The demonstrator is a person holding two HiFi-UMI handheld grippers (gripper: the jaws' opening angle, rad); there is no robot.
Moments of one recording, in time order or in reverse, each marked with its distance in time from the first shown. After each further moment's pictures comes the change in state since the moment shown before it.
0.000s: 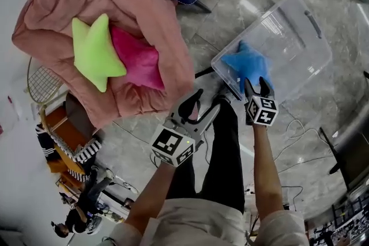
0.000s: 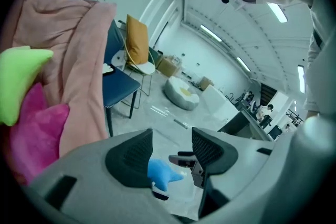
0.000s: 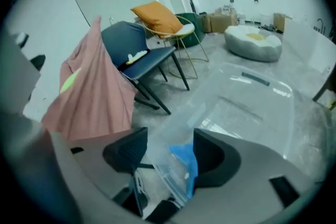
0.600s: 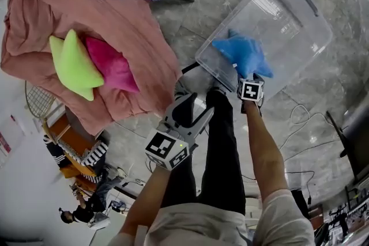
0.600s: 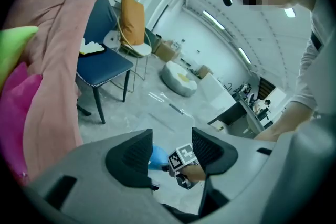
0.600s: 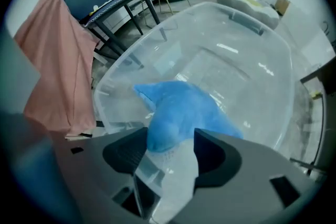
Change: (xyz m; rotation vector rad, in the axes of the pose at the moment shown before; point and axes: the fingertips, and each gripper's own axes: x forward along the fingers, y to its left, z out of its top) left arm 0.053 -0.027 -0.051 -0.019 0.147 -0.031; right arm 0.072 -0.098 -0.154 0.063 0.442 -0.184
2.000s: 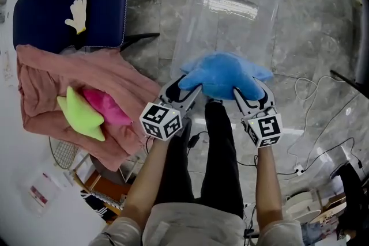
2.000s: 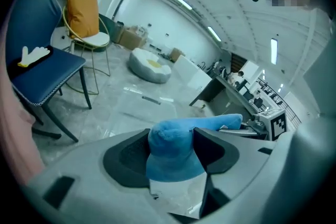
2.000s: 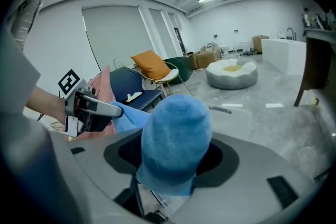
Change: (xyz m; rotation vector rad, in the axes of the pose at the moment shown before) left arm 0.091 -0.075 -0.006 0.278 0.163 -0.225; right arm -0.321 -0.034 0.025 0.038 -0.828 0.165
